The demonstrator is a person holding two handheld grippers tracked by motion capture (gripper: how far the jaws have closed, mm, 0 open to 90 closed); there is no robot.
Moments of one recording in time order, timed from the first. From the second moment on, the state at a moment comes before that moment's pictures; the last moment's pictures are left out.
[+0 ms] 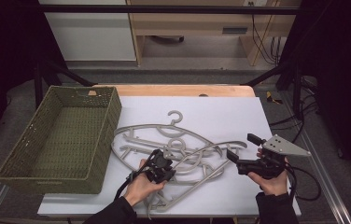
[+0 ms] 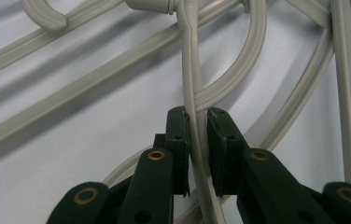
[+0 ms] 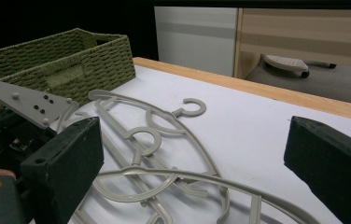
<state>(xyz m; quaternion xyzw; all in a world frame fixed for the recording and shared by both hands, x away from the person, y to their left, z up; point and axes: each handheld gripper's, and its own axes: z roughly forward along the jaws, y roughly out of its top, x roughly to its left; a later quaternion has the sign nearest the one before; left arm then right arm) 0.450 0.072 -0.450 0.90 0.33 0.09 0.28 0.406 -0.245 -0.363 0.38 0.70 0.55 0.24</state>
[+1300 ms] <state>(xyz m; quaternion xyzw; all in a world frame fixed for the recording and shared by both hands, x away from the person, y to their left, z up) 0.440 0.143 -0.384 0.84 0.36 0.15 0.37 0.403 -0.256 -0.361 0.39 0.69 0.55 0.25</state>
